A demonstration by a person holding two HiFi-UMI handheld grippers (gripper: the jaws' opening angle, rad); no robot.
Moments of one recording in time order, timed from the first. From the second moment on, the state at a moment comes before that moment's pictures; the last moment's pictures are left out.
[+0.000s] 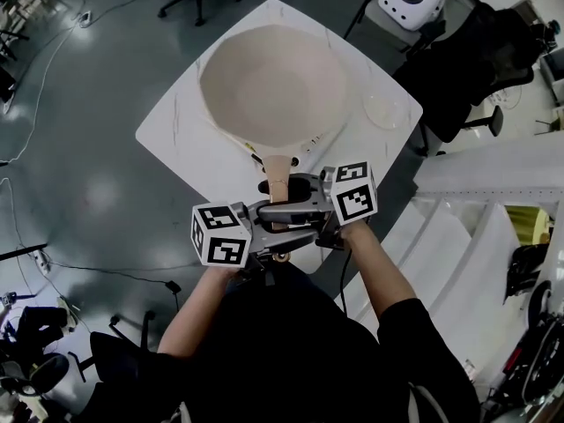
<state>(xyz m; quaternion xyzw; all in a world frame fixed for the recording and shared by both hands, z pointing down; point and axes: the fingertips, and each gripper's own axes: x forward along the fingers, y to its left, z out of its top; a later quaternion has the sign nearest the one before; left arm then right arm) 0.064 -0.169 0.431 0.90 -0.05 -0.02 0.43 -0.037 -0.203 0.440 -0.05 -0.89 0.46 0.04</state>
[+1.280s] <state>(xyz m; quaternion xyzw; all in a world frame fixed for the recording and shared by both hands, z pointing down) 0.068 -0.175 0.473 0.90 -0.10 -0.02 0.43 -0.034 -0.206 0.474 -0.08 -0.89 0.45 0.02</state>
